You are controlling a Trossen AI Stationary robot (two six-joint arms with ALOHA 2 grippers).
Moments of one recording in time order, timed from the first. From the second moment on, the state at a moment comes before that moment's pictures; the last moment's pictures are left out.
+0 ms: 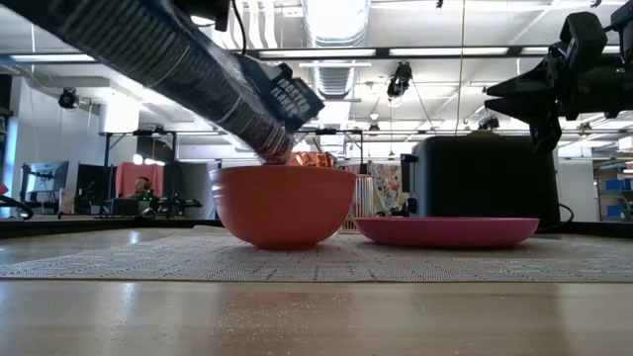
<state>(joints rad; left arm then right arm) 0.31 1.41 1.36 -1.56 1.08 -0.88 -0.12 0.03 0.01 0.04 0.18 0.47</state>
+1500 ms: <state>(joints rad) 0.07 1.17 1.35 -1.57 0.45 -0.72 -0.12 0.03 0.01 0.04 0.18 0.47</state>
